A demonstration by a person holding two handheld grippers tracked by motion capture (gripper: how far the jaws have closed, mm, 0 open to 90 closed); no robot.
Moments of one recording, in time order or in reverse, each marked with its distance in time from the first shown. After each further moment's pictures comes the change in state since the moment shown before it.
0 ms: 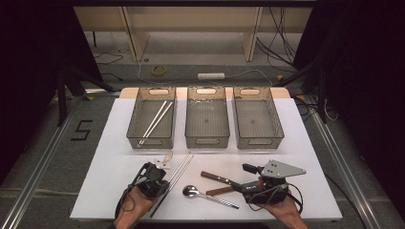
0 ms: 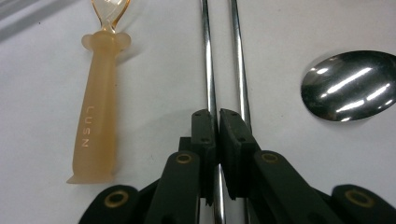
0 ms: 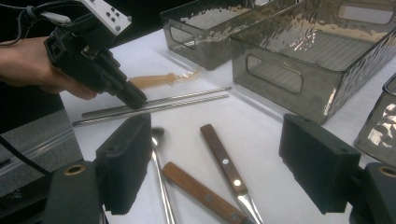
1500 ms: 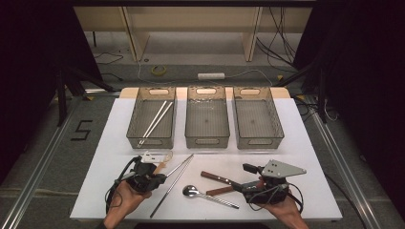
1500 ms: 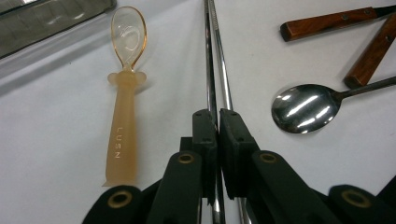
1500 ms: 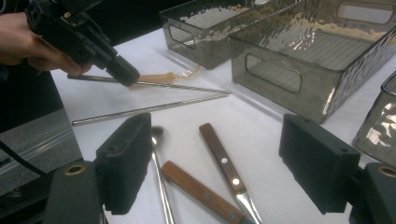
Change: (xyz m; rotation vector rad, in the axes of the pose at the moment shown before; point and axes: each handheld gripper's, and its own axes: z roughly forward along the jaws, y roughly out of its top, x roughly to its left) left arm 0.020 0.004 -0.033 -0.118 -0.110 0.003; right arm -0.001 0.000 -0.001 0.003 0.001 -0.002
